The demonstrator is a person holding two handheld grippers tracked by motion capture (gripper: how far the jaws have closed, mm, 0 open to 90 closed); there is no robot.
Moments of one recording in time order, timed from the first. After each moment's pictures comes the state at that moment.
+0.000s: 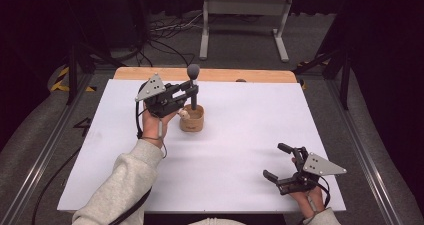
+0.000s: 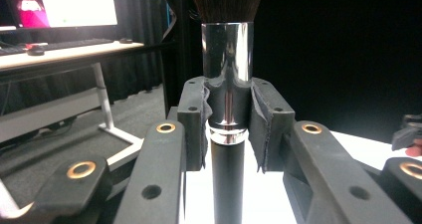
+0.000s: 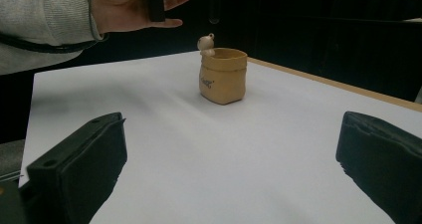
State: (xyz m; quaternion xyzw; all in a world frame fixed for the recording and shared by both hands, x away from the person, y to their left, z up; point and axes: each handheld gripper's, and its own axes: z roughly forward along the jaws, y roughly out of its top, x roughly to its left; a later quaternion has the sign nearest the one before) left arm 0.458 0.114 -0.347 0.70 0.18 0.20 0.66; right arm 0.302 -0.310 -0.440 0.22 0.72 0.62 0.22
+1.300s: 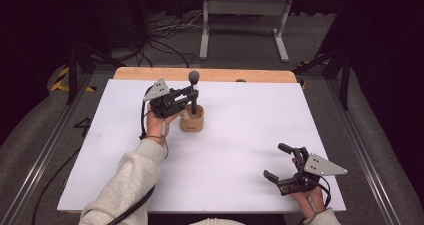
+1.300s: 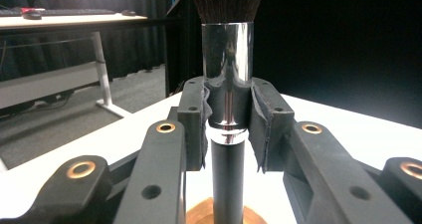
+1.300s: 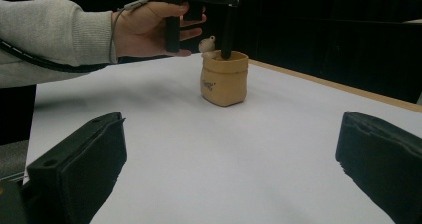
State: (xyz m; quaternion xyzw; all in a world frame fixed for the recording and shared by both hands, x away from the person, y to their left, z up) left arm 0.487 0.114 -0.392 0.71 0.22 0.17 0.65; right arm 0.301 -0.311 -0.439 0.22 0.72 0.62 0.22
